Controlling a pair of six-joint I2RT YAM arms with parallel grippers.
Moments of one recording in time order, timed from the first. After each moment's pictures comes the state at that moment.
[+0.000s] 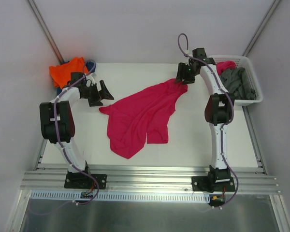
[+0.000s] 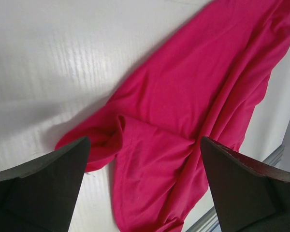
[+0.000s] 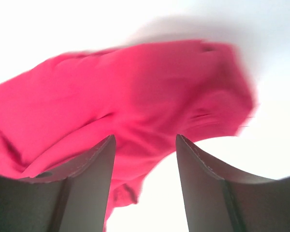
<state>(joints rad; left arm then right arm) 0.12 1.88 1.30 -0.42 0.67 -0.27 0.15 2.47 2.40 -0.95 -0.39 0.13</state>
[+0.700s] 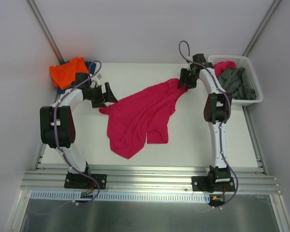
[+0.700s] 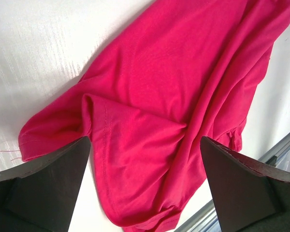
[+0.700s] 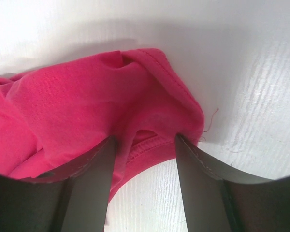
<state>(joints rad) 0.04 1.79 1.24 -0.46 0.64 -0.24 0.11 2.60 2.44 -0.92 -0.29 0.15</state>
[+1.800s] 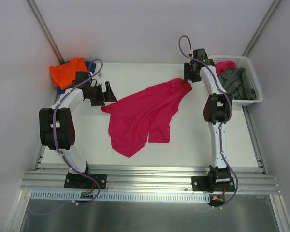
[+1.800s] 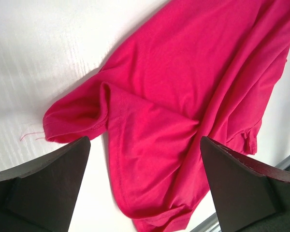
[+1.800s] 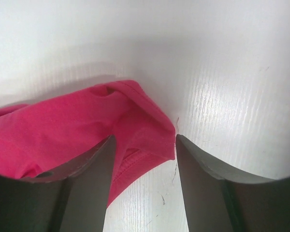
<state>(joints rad) 0.03 1.76 1.25 -0.47 0.58 -0.21 0.12 2.58 2.50 -0.89 -0.04 0.08</state>
